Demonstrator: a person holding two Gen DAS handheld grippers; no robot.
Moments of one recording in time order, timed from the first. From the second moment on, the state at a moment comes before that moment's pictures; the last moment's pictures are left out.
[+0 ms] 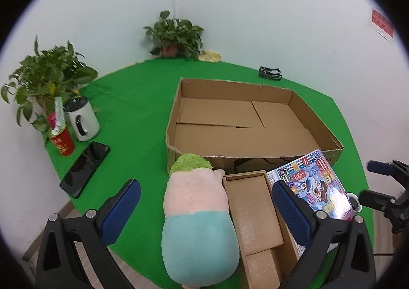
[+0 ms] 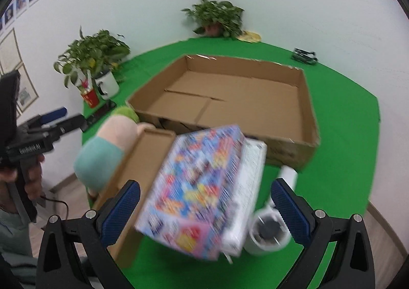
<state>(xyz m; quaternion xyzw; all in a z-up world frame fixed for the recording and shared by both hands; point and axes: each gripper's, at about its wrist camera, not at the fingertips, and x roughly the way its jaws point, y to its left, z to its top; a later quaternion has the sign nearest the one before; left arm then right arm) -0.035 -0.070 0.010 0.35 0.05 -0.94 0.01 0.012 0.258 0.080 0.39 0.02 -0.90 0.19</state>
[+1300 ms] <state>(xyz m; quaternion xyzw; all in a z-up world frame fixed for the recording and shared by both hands) -0.112 -0.138 -0.083 0.53 0.21 -0.81 -0.15 -0.054 -0.011 -0.021 0.47 0.04 -0.80 0.38</state>
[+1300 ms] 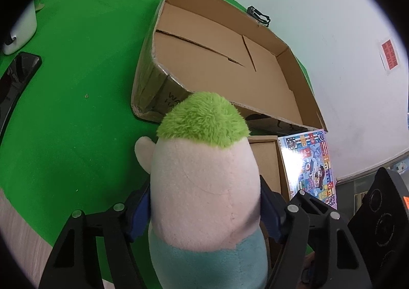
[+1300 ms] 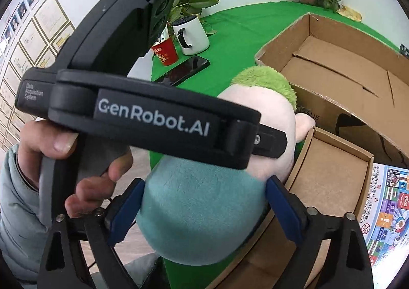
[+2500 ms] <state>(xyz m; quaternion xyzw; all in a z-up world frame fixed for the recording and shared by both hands) -0.274 -0.071 0.140 0.39 0.14 -0.90 -0.15 -0.258 0.070 0.197 0.32 0.05 -0.87 0.36</state>
